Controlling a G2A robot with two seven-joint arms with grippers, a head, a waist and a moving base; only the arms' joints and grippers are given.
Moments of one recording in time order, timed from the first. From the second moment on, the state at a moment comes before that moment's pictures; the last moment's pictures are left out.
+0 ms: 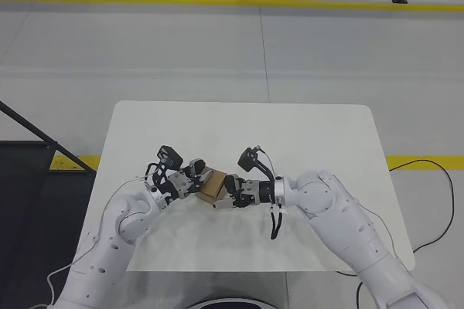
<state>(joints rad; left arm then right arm) 1.22 -1.19 -1.31 -1.45 1.00 -0.62 -0.15 -0.76 -1.25 0.81 -1.24 -0.18 -0.68 0.82</state>
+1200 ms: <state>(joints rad) 1.22 -1.18 -1.30 -1.47 1.01 -0.59 -0.15 -0.80 -1.23 0.87 -1.29 -0.17 -0.63 0.80</state>
